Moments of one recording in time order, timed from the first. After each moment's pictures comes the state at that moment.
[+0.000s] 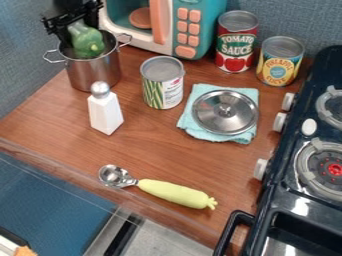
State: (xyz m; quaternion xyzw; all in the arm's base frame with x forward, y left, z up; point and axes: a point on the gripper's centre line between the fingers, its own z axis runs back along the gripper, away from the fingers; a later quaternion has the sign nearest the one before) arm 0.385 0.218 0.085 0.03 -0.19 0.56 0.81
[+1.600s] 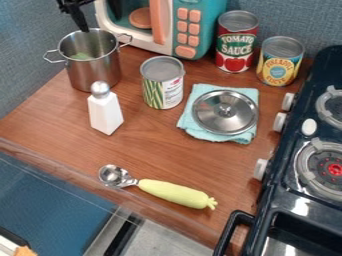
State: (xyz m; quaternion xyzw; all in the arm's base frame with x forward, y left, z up) arm 0.387 0.165 0.121 -0.05 -0.08 0.43 0.90
